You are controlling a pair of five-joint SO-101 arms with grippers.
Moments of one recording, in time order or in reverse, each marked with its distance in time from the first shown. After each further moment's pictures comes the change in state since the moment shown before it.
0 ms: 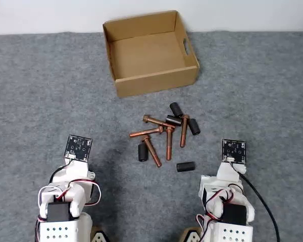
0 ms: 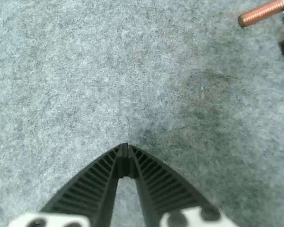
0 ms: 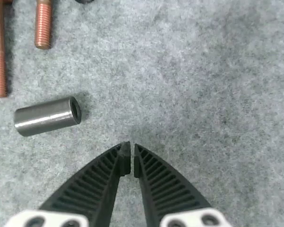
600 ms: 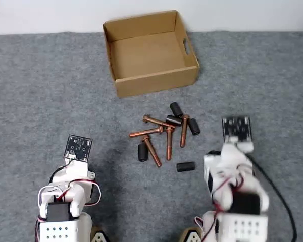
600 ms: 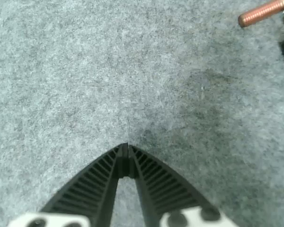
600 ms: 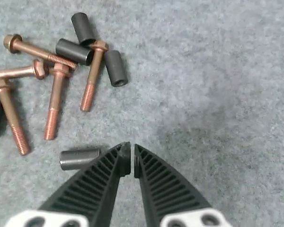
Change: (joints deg) left arm 0.0 0.0 0.0 0.0 0.0; right arm -3.4 28.2 -31.8 -4.7 6.6
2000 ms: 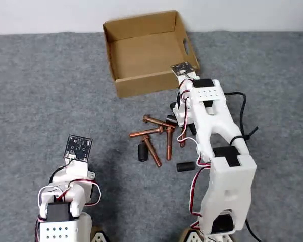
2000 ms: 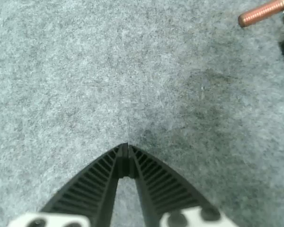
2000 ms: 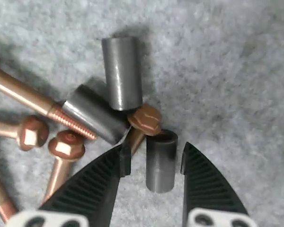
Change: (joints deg) left arm 0.0 0.0 0.0 0.0 0.0; right arm -10.4 104.0 -73.2 2.2 6.2
